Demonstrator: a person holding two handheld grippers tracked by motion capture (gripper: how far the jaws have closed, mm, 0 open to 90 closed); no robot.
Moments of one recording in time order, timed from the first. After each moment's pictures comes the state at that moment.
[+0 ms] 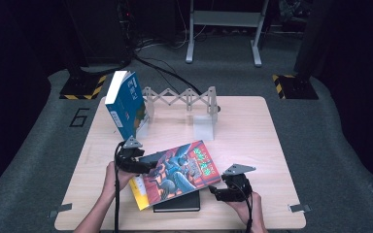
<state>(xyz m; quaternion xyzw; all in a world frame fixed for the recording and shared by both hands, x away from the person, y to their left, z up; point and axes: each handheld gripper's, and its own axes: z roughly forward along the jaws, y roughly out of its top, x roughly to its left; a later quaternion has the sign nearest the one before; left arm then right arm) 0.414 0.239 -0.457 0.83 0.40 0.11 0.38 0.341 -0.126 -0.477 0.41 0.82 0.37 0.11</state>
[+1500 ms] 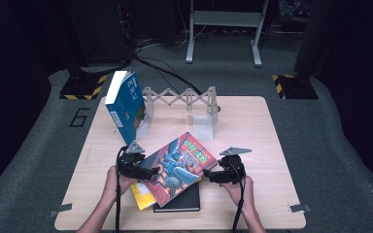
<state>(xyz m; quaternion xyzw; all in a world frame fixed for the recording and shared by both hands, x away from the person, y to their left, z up) 0.398 0.233 -0.457 0.84 0.39 0.12 0.37 0.387 -0.113 -0.464 0.46 0.79 0.40 0.09</state>
